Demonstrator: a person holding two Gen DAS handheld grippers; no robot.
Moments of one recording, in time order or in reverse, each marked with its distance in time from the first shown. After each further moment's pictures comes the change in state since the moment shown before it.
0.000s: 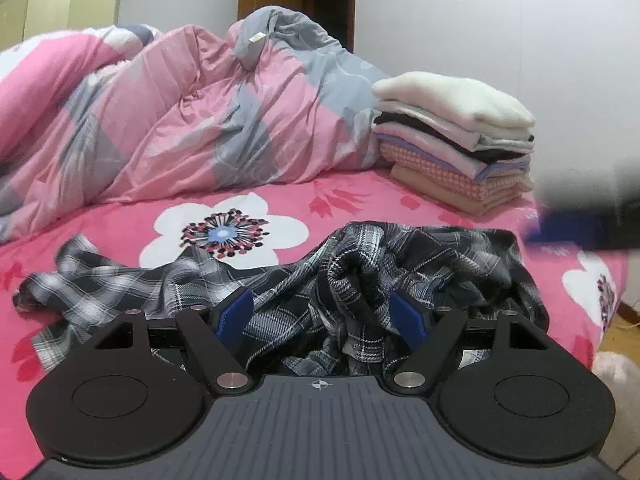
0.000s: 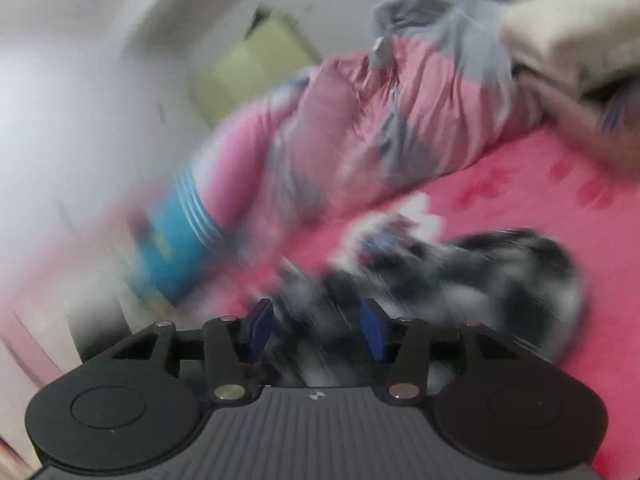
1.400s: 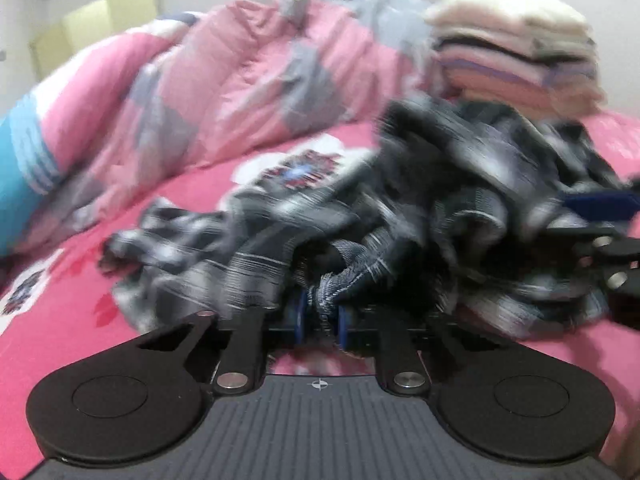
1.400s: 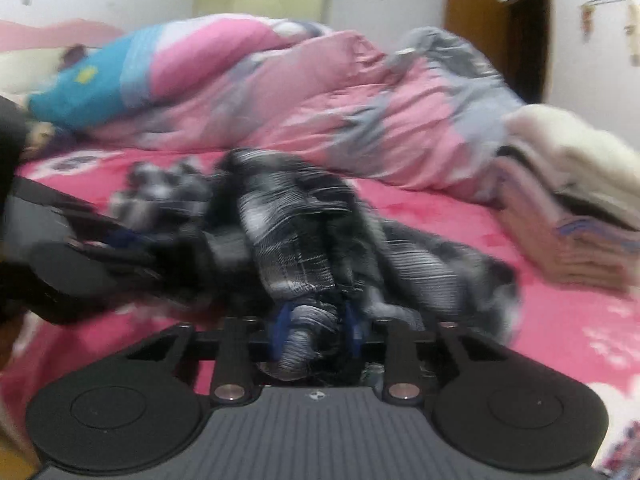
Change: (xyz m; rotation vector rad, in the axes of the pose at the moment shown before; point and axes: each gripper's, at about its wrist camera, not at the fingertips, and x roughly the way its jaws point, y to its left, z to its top) left arm -0.010 -0.031 -0.040 0.102 0.094 0.365; right arm 0.039 0.046 -0.071 -0.483 0.023 -0.468
